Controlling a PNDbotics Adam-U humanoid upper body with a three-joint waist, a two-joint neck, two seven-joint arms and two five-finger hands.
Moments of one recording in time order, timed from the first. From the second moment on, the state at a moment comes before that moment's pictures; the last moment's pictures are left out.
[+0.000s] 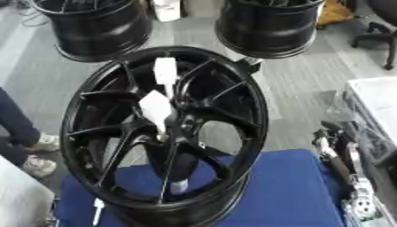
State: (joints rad) left arm -0.15 0.55 0.18 -1.61 0.25 -0.22 -0.40; right arm 0.01 -0.20 0.00 -1.55 0.17 -0.22 -0.23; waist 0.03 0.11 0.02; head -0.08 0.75
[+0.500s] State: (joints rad) left arm -0.02 0.19 0.27 -1.78 0.16 0.05 -0.41; right arm 0.01 -0.19 -0.01 -1.55 0.17 -0.22 -0.24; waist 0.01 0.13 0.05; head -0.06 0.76
